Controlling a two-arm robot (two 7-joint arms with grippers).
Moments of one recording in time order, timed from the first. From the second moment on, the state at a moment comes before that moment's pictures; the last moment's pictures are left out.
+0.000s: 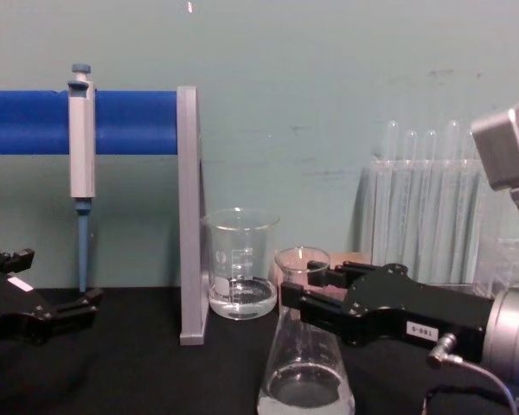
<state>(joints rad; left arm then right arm) -0.20 0.60 0.45 -1.41 -0.25 -0.12 0.03 0.40 0.32 -0.50 -1.21 0.35 -0.17 0.60</state>
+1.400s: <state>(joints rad) -0.20 0.60 0.45 -1.41 -0.25 -0.12 0.03 0.40 0.31 -0.50 -1.19 0.35 -0.16 0.61</state>
